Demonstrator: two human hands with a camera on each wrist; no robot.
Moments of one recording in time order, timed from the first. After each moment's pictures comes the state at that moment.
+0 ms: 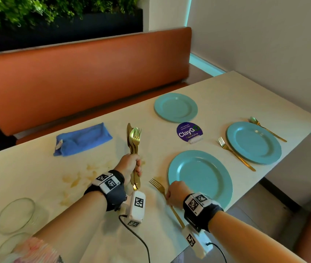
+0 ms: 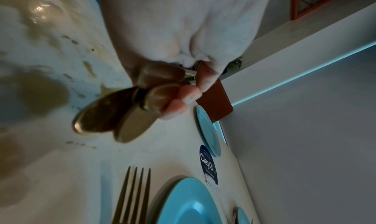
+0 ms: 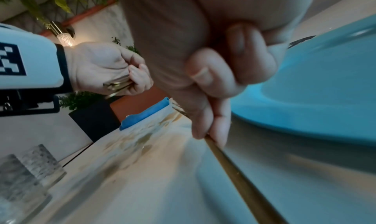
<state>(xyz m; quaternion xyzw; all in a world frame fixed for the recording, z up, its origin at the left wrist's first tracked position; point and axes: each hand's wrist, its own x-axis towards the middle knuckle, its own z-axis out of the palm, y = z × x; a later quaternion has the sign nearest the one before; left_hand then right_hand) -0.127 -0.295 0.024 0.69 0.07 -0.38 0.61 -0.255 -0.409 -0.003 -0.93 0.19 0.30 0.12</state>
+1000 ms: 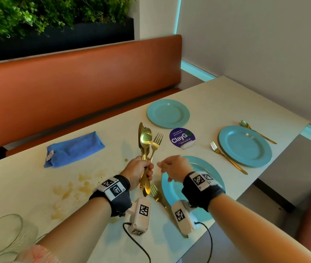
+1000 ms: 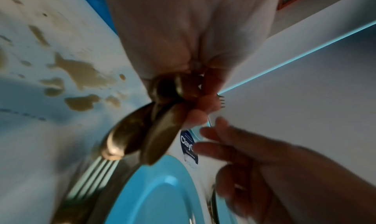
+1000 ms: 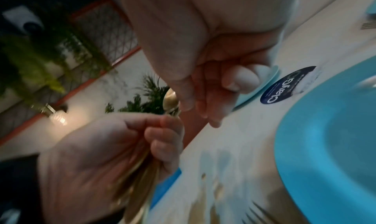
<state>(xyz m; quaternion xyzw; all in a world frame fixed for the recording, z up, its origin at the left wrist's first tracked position) -0.143 -0.325 0.038 0.62 -0.01 -0.44 0.64 -0.222 -0.444 0.060 -0.86 0.32 0.11 0.39</state>
